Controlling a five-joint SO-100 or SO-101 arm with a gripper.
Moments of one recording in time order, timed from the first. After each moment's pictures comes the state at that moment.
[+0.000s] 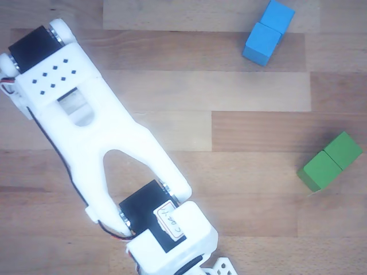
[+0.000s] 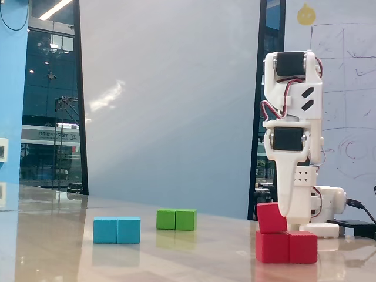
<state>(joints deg) -38.7 83.8 90.4 85.7 -4.7</state>
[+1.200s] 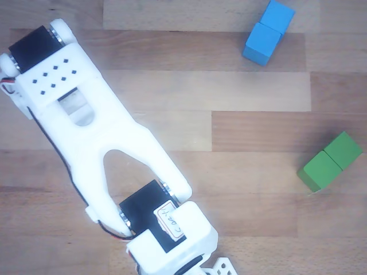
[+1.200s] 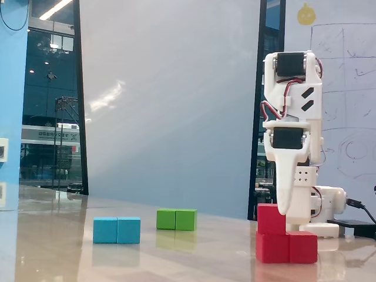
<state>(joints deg) -38.7 83.8 90.4 85.5 -4.7</state>
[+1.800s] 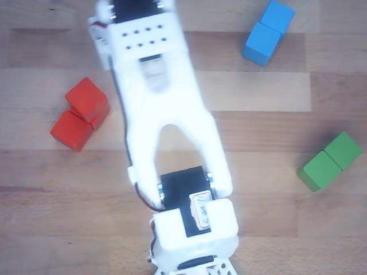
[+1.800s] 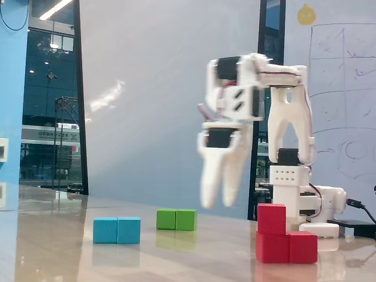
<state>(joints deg) -15.0 83.8 90.4 85.5 -13.9</state>
